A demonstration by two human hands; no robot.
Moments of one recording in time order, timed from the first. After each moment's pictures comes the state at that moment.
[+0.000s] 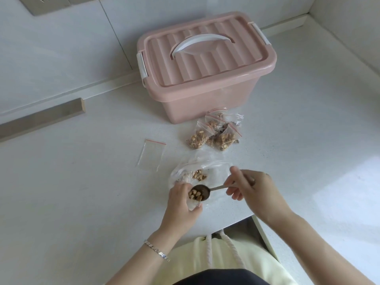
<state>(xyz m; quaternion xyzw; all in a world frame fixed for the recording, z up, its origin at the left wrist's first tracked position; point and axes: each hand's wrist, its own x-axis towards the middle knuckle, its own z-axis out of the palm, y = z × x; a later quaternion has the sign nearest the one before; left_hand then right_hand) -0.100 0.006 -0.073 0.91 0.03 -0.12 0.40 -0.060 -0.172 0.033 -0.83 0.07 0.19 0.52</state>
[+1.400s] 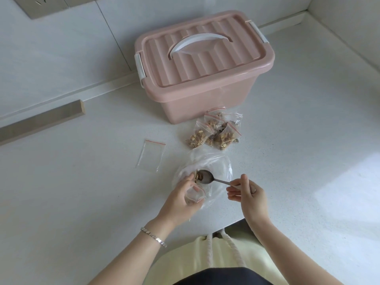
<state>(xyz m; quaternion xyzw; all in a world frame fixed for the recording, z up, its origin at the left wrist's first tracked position) -0.084 0.017 -0.077 0.83 0.05 -0.23 0.51 -0.077 -0.167 -0.049 -0.70 0.27 0.10 0.66</state>
